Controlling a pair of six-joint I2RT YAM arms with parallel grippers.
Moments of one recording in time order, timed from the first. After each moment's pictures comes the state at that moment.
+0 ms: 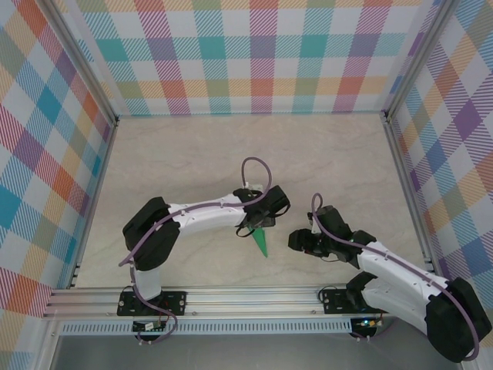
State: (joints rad) left arm -1.02 1.87 1.35 -0.78 -0.37 -1.02; right arm 0.61 0.90 0.35 -0.39 -0.31 0.78
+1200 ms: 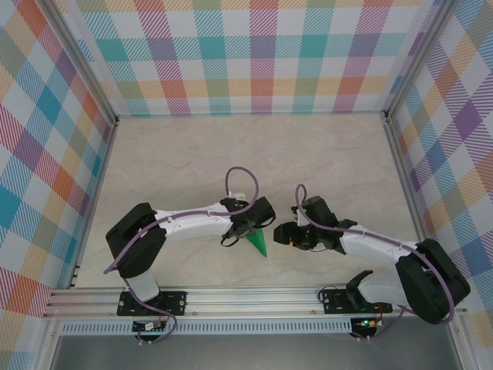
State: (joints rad) left arm -1.02 1.73 1.13 -0.78 -0.44 -1.08; right arm 0.62 1.25 0.45 -0.13 -0.51 0.76
